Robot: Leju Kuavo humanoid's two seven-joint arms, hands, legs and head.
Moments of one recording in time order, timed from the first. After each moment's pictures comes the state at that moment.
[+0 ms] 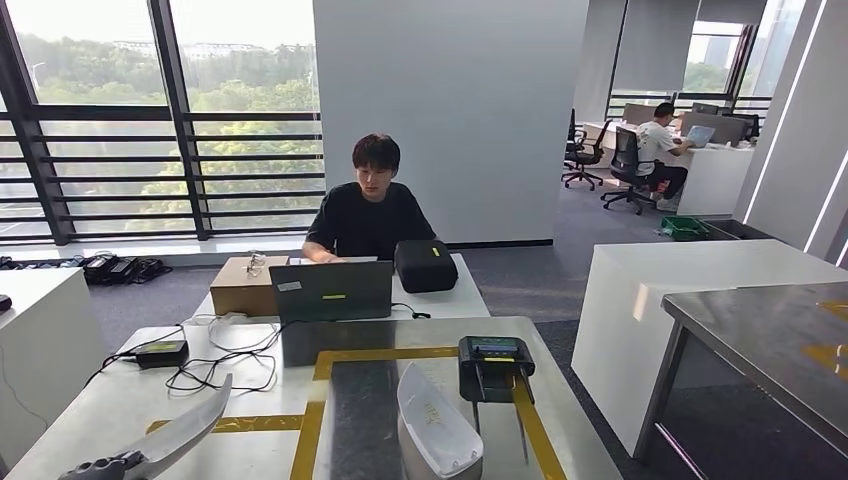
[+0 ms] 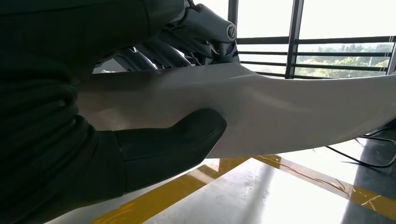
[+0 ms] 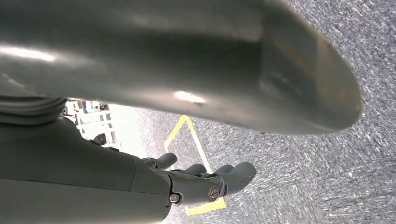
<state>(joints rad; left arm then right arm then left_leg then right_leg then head) -0.91 0.06 -0.22 -0.30 -1.04 0.25 -0.38 -0.08 0.05 -0.61 -0.19 1.53 0.24 0.21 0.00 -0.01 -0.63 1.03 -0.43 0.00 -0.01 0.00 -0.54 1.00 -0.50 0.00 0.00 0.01</state>
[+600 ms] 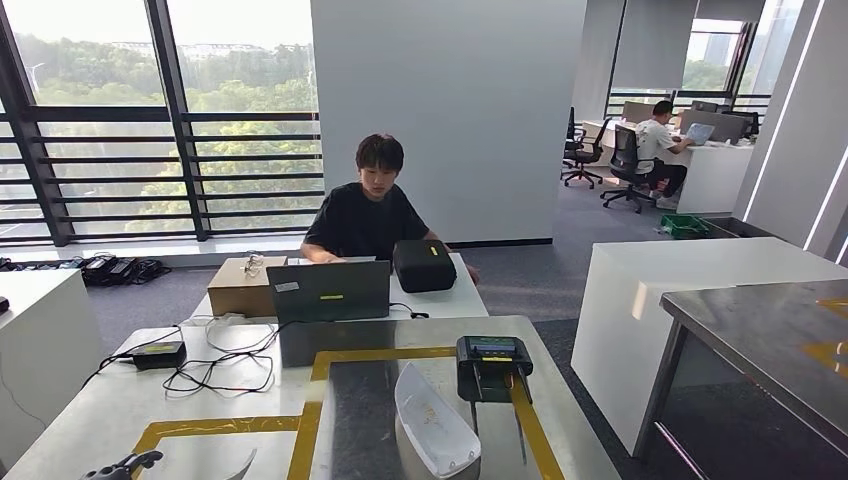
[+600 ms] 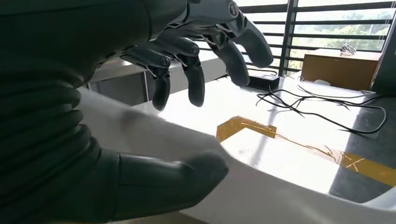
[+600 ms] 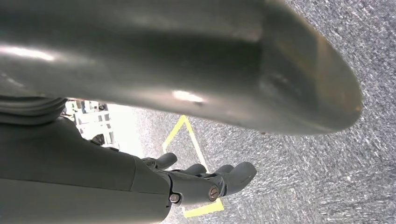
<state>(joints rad) -0.91 0.06 -0.19 -0.30 -1.00 0.13 -0.41 -0.08 0.05 -0.61 -0.19 1.53 0.26 0.20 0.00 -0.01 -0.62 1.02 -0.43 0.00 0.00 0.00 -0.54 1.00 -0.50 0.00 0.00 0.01</state>
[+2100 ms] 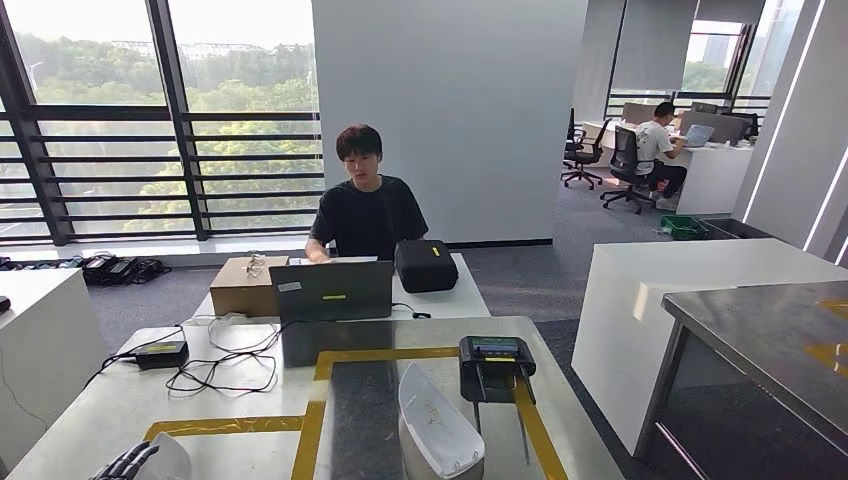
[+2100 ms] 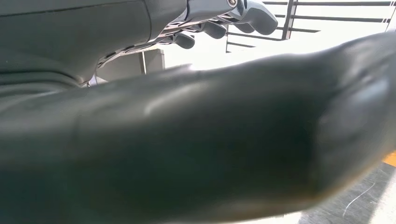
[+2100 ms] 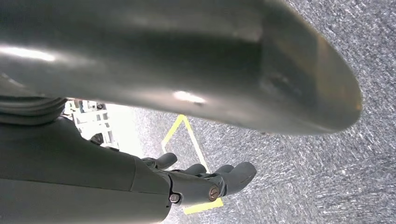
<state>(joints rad) -0.89 0.05 -0.15 -0.30 -0.99 0.09 -0.44 -0.08 0.05 -0.61 -0.19 1.53 0.24 0.19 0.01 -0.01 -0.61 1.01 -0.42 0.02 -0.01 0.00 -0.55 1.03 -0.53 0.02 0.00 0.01</state>
